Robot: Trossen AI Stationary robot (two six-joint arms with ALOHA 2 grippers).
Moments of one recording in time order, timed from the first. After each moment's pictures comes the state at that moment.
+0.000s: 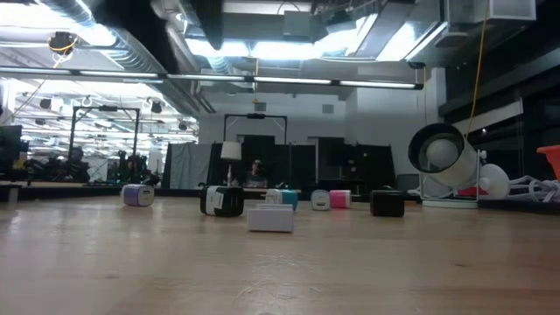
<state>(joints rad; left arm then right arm) -0.34 1.65 1.45 -1.07 -0.32 -1.46 0.28 0.64 0.81 0.17 0.74 0.41</state>
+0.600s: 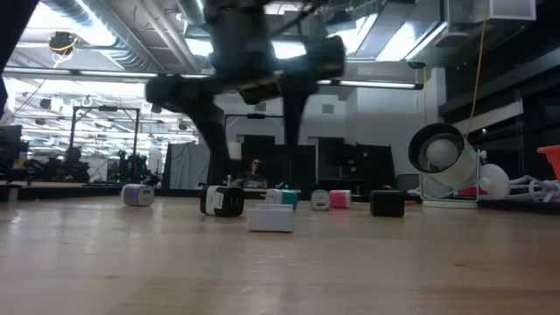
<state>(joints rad) -0.23 2.06 1.63 -0.91 -0.06 -1.65 0.28 0.62 0.81 0.01 0.46 0.41</state>
